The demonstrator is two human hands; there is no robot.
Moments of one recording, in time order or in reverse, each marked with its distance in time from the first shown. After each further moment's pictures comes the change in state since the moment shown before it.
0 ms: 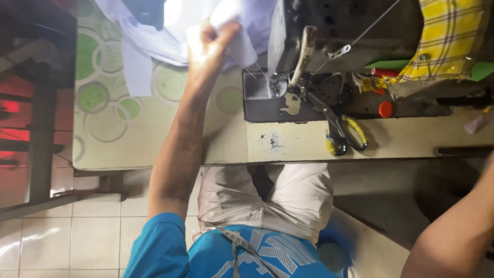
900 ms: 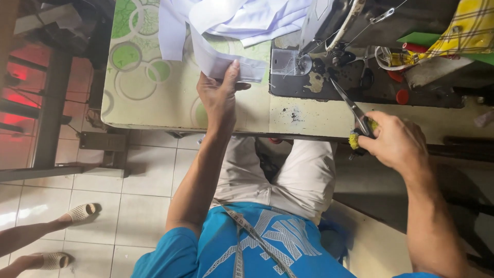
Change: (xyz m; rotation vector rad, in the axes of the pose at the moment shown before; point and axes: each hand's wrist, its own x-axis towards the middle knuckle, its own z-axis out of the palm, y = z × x) left_hand -0.160 0.025 -0.014 -0.286 0.462 0.050; right_hand 0.079 -0.153 0.050 -0.136 -0.816 0.324
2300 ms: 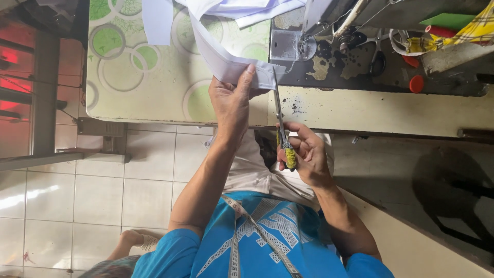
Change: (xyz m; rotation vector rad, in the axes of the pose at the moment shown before) left_hand -0.029 -0.037 0.008 -0.028 -0.120 -0.050; right_hand -0.032 -0.107 0.122 1.665 -0.174 -0.566
